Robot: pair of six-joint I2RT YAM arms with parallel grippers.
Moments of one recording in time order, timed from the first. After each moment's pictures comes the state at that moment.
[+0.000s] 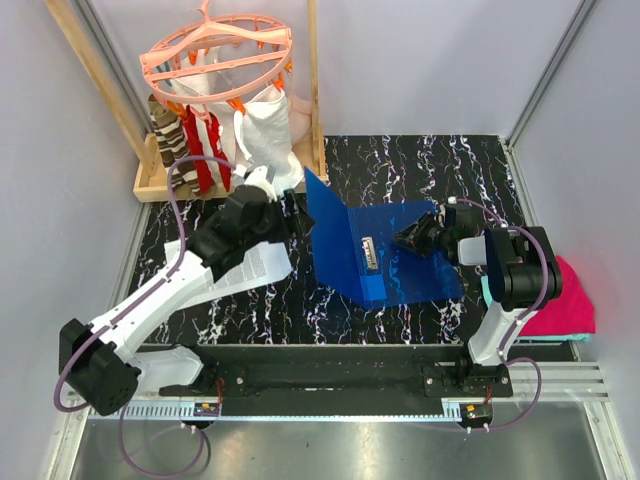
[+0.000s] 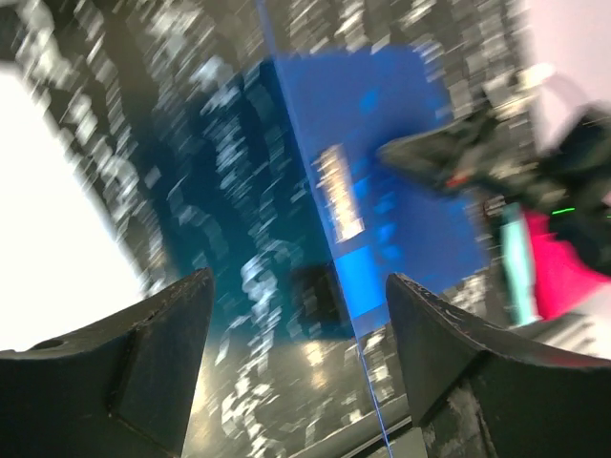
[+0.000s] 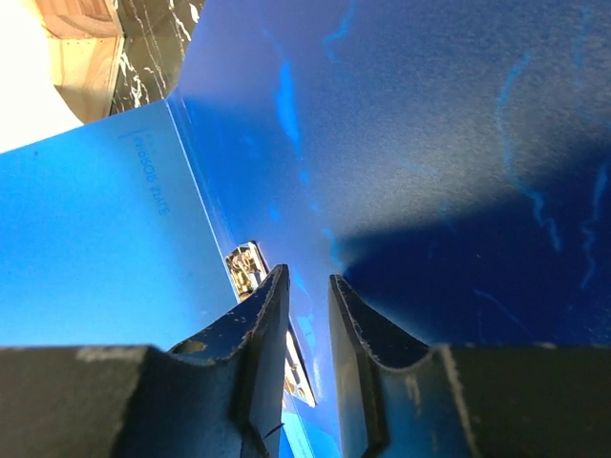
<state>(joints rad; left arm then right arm) -0.61 1.18 0.99 -0.35 -0.02 -0.66 0.04 1.82 0.71 0.40 -0.54 0.89</state>
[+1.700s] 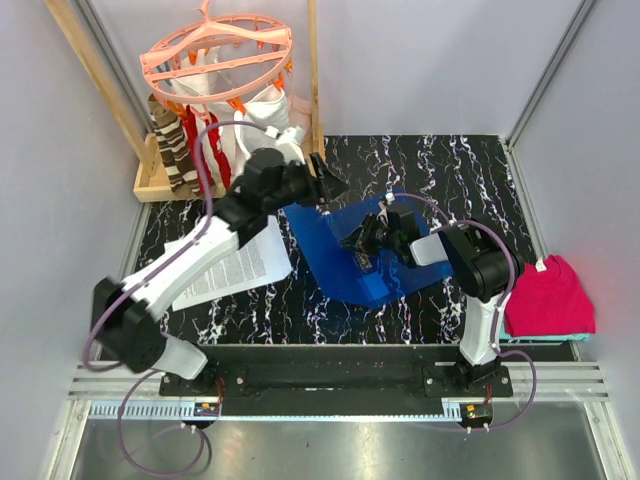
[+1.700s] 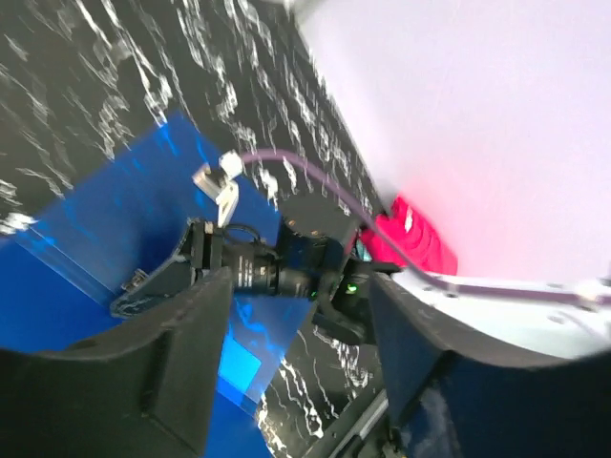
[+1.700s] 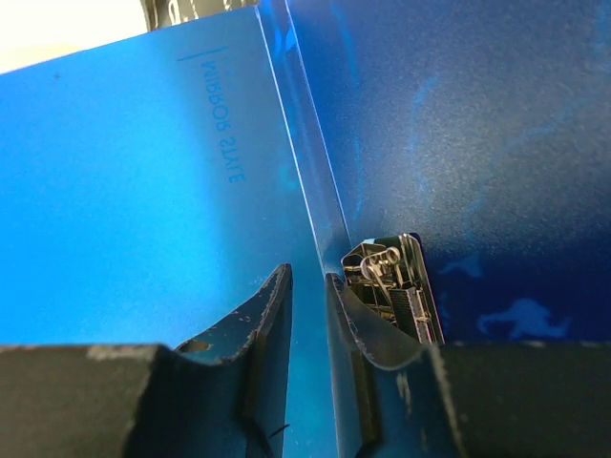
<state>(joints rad) -0.61 1.37 1.25 -0.11 0.22 -0.69 0.41 1.97 0.84 0.56 -0.50 0.96</state>
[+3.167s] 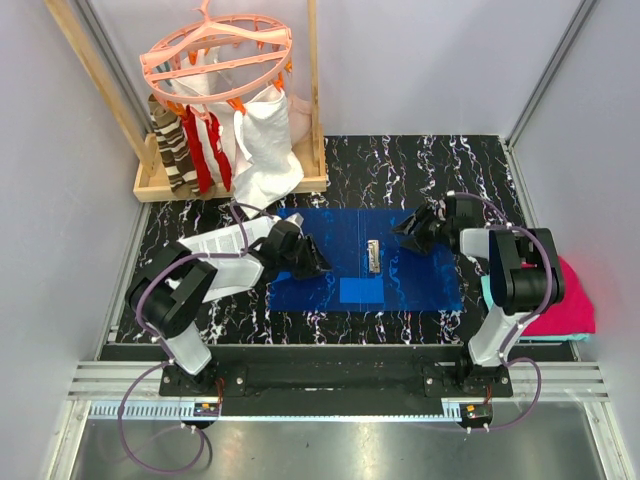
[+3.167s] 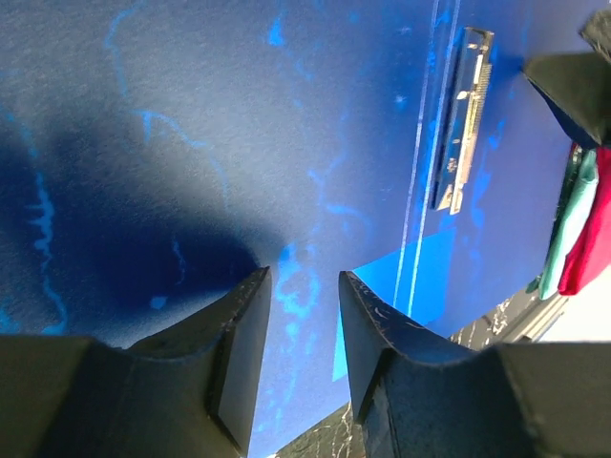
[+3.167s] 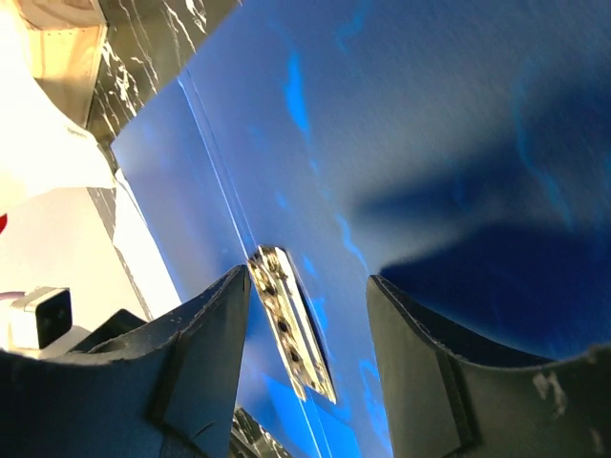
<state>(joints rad) -0.62 1.69 0.72 0.21 0.22 -0.92 0.04 1.78 0.81 0.17 -0.53 0.83</state>
